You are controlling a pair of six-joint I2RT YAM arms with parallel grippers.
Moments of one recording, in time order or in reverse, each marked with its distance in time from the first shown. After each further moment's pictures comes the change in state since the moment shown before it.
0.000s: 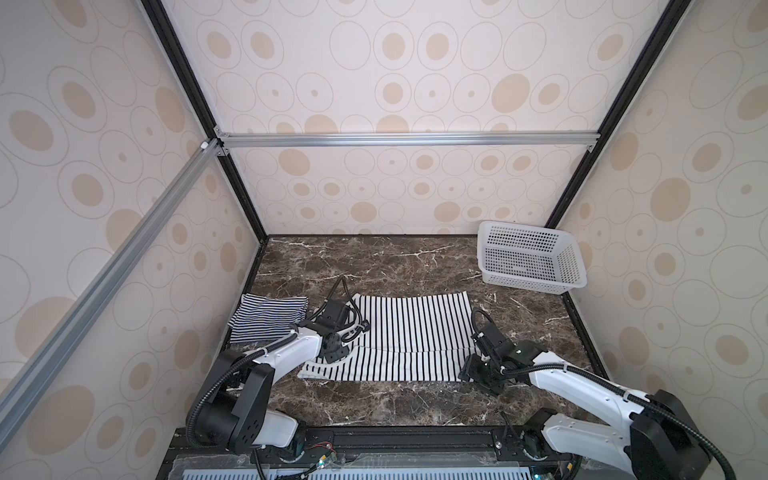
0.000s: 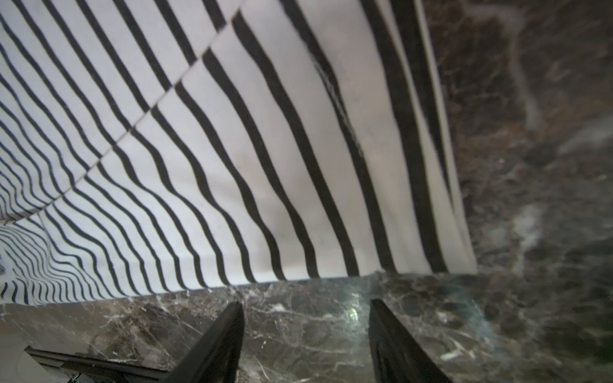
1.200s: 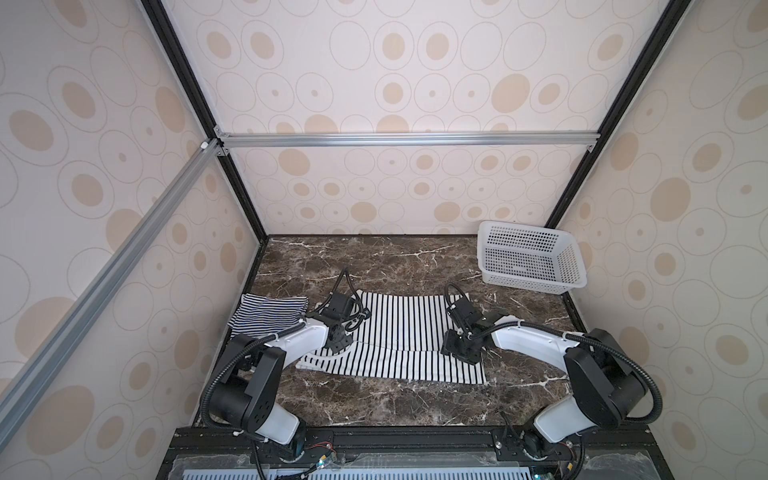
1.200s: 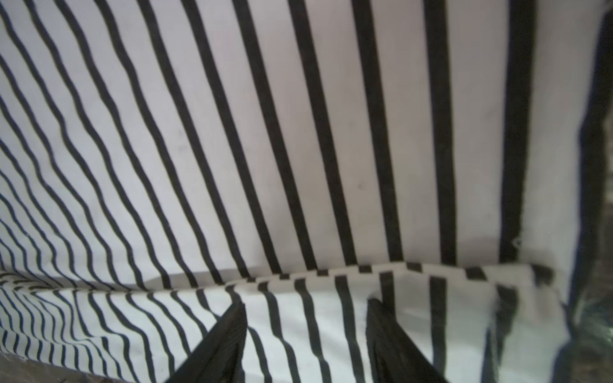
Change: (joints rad) left arm -0.002 0.098 0.069 0.092 -0.064 -0.109; right arm -0.011 0.423 0.253 0.130 0.062 -0.154
